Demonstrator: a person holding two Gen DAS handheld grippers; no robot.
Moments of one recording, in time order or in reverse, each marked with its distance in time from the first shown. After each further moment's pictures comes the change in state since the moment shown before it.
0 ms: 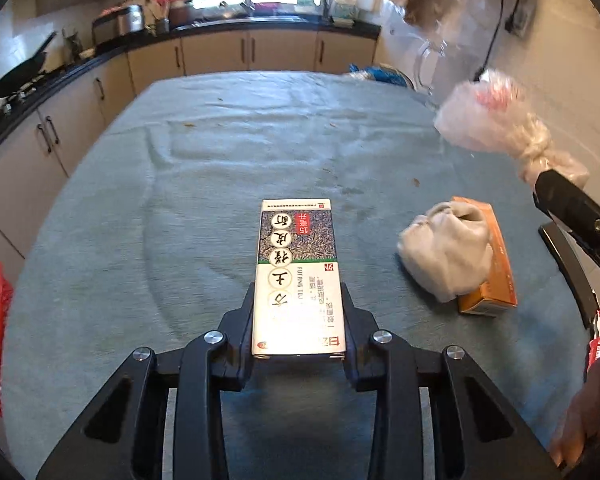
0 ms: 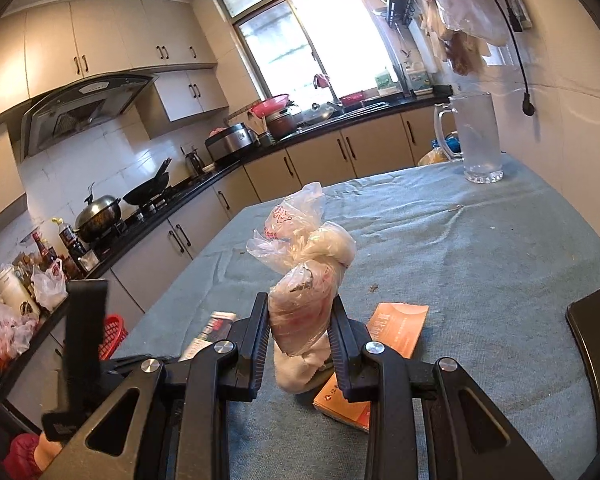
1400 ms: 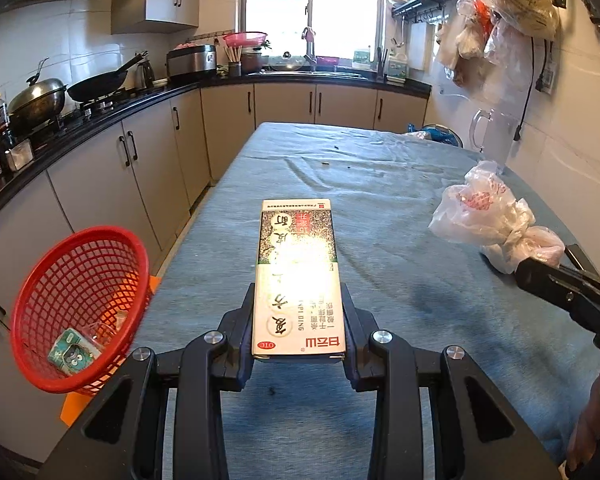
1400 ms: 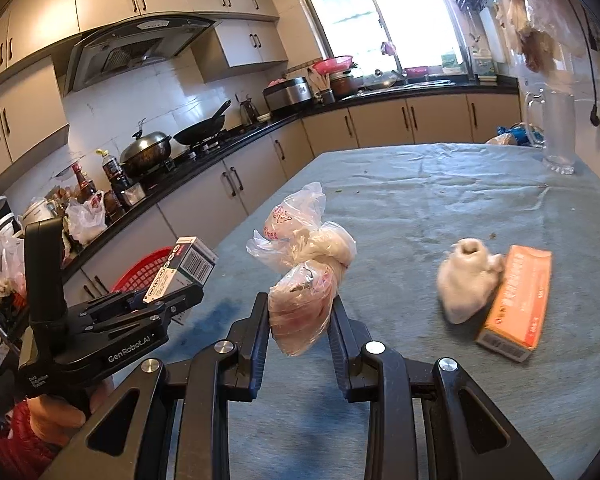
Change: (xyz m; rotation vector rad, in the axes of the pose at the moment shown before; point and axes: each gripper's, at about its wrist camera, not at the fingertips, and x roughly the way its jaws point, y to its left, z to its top) left arm -0.094 0.100 -0.057 -0.081 -0.205 0.151; right arm 0.023 0.104 -0.044 -0.127 0.154 0.137
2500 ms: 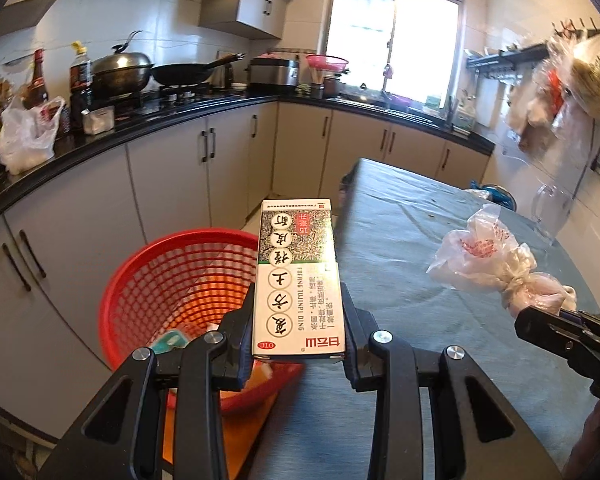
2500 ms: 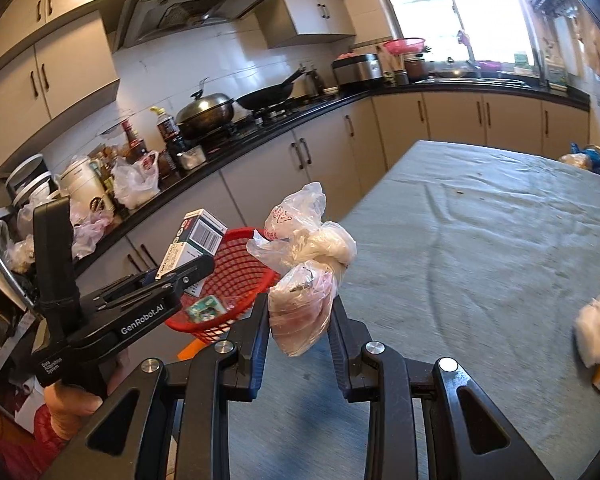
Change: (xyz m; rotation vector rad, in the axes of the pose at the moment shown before) left arm -0.044 0.134 -0.004 -0.217 -0.090 0.140; right arm 0.067 0.115 0.021 -0.135 0.104 0.166
